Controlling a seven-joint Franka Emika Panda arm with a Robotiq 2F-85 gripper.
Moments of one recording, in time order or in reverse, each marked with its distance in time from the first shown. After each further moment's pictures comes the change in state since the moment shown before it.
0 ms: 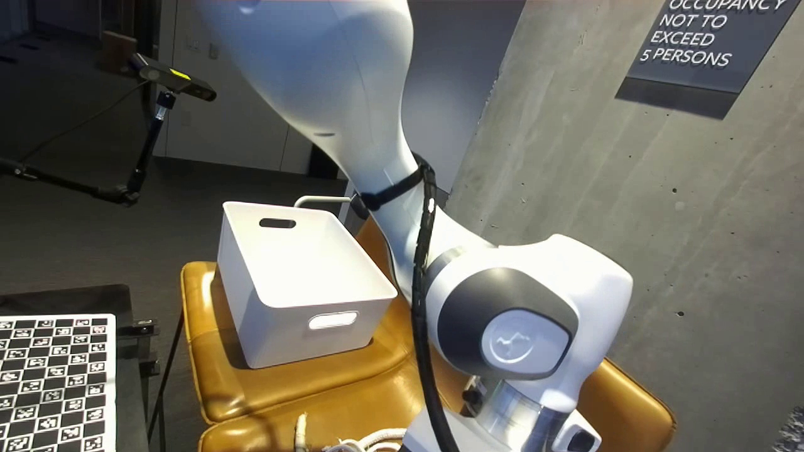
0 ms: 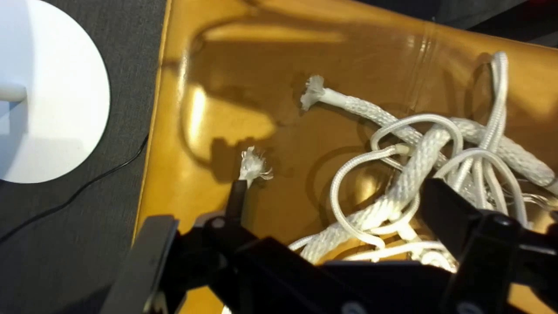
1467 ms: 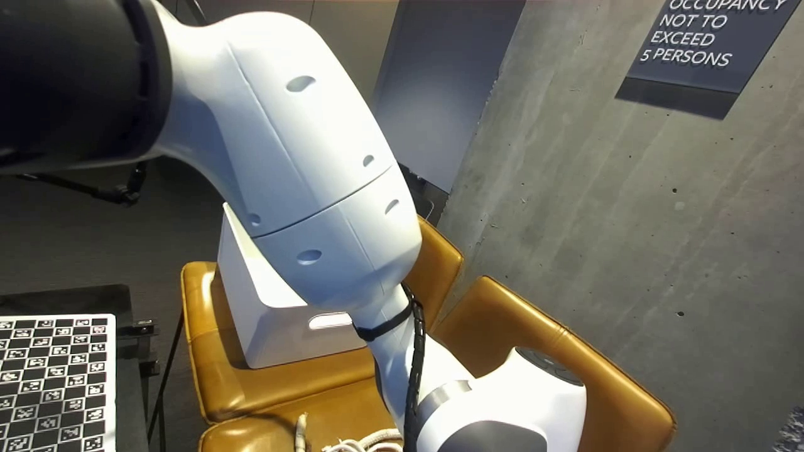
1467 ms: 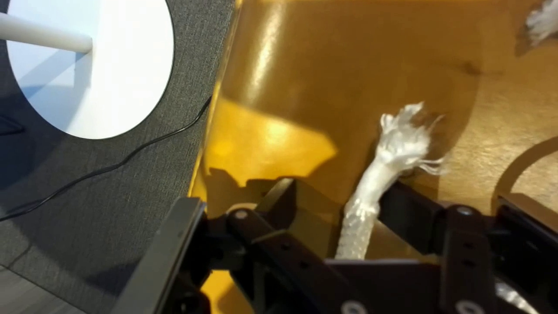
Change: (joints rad) arm -0.052 0.364 0.006 0.275 -0.099 0.256 0.028
